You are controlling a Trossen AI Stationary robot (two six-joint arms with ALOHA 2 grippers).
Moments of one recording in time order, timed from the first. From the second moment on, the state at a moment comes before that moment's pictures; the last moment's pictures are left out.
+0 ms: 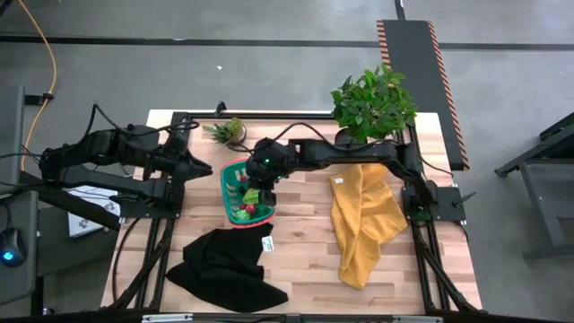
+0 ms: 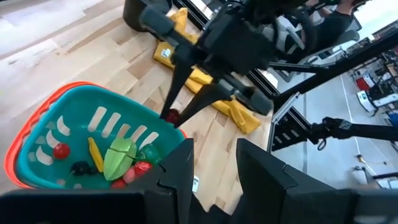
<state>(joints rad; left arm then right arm) 0.13 0.68 1.07 -0.91 0.00 -0.74 -0.04 2.12 1.99 -0.60 -0.15 -0.05</state>
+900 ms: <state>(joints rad) 0.13 0.60 1.07 -0.92 0.10 -0.74 -0.04 2.23 2.08 -0.68 -0.12 -0.05</state>
